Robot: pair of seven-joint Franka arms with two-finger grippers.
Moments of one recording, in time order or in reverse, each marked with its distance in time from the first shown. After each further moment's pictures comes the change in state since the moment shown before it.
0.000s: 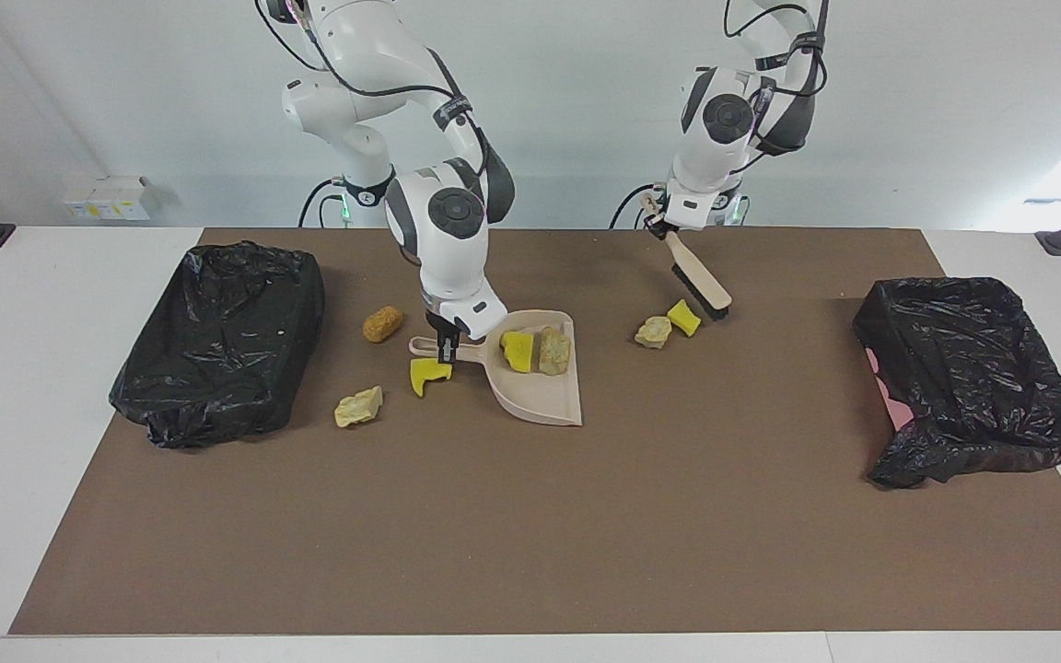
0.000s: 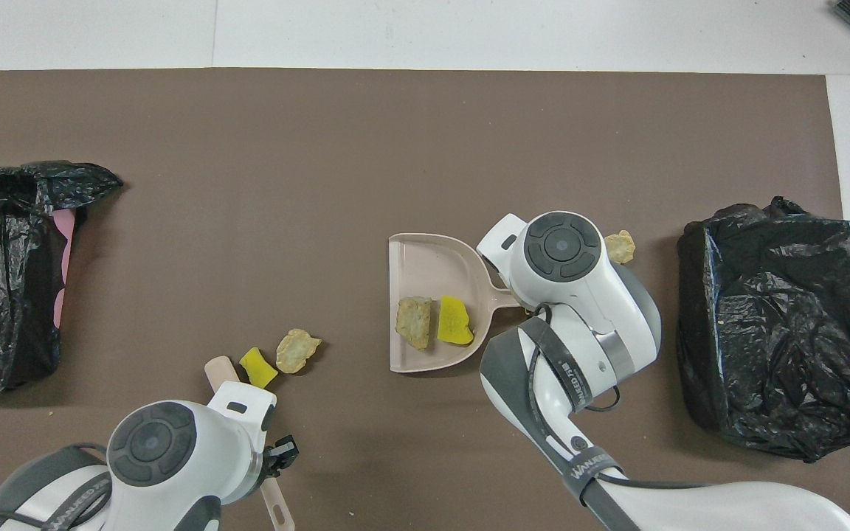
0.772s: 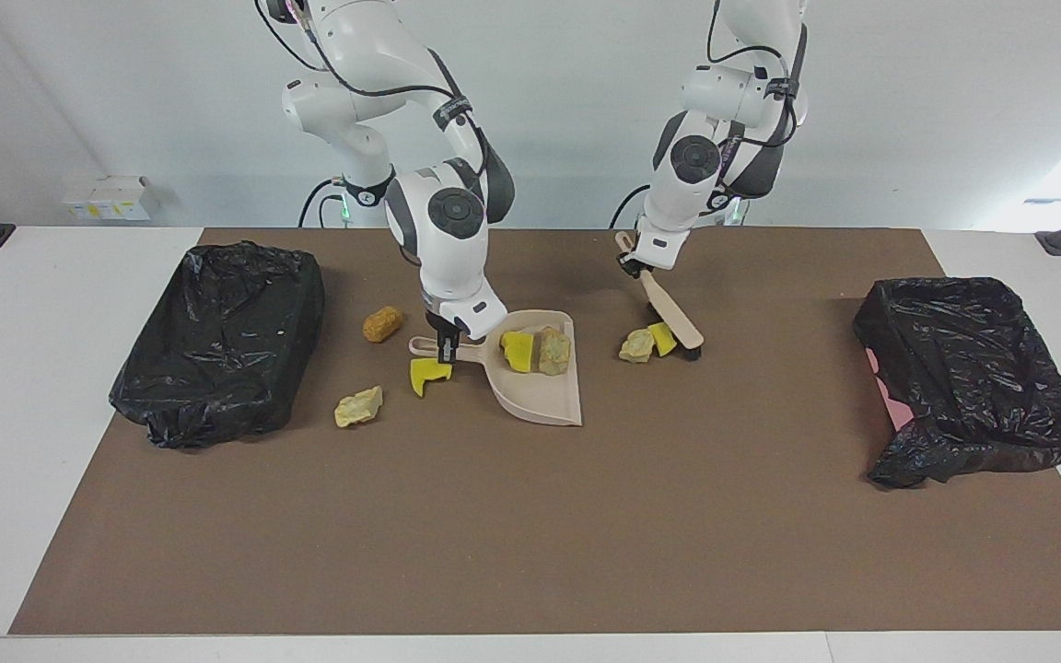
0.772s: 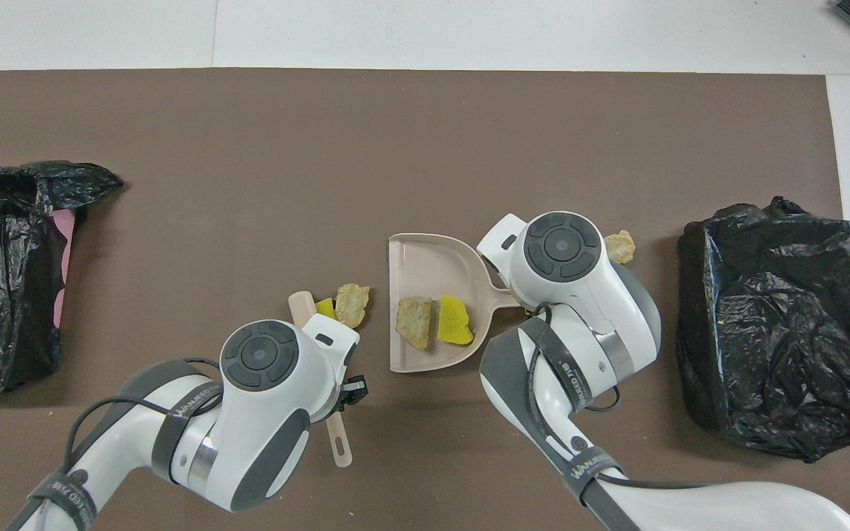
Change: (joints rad) left arm -0.072 0.371 -0.004 0.289 0.000 0.144 0.156; right arm 0.000 0.000 0.000 0.000 0.000 0.000 0.000
